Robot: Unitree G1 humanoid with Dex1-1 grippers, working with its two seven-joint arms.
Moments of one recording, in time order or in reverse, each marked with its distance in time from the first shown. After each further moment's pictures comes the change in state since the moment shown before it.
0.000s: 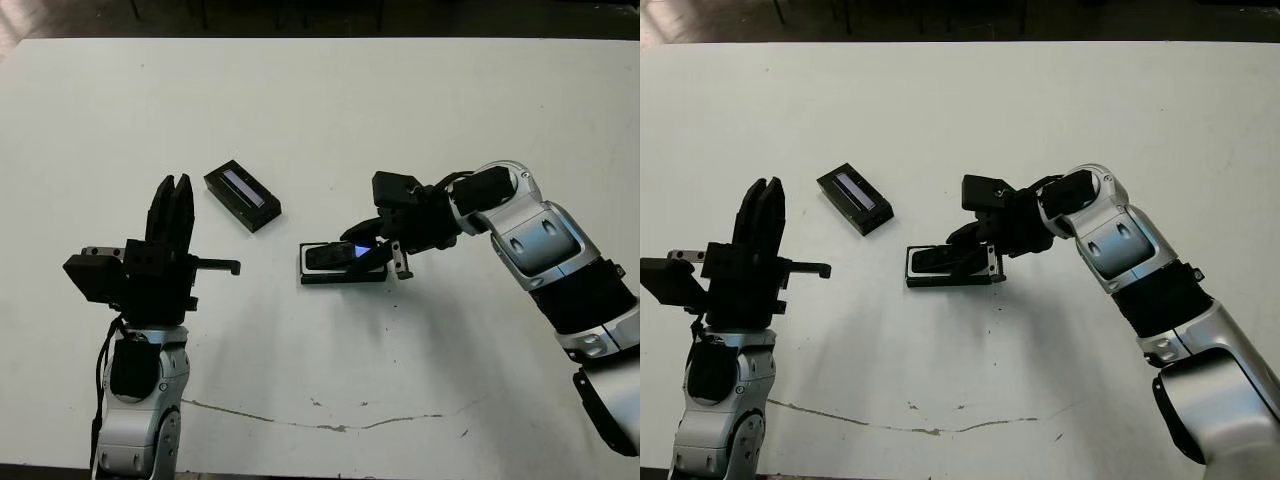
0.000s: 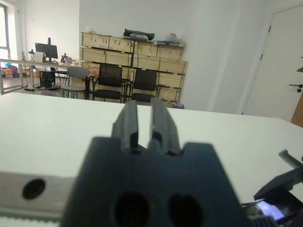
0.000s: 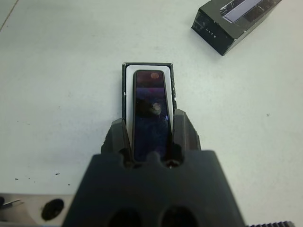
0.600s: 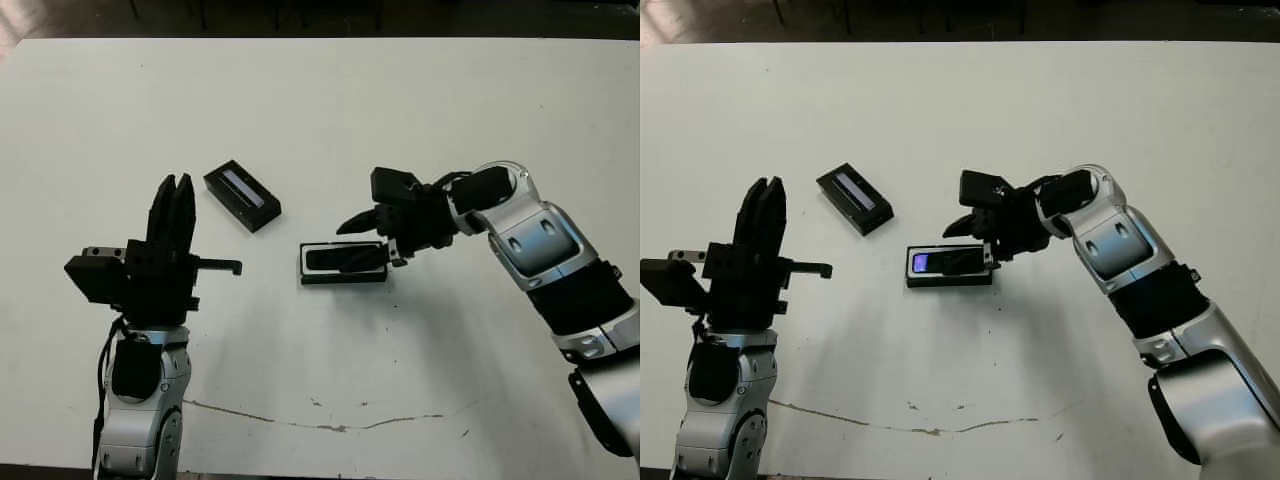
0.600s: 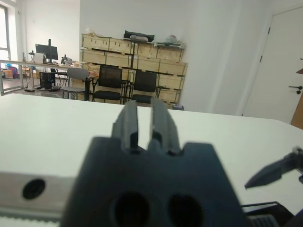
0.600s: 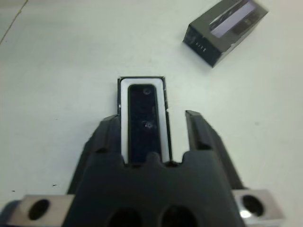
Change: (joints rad) left arm 0.000 -0.004 -0.002 0.000 0.000 -0.009 0.000; right arm 0.004 0.014 -0.041 -0.013 0.019 -0.014 -0.027
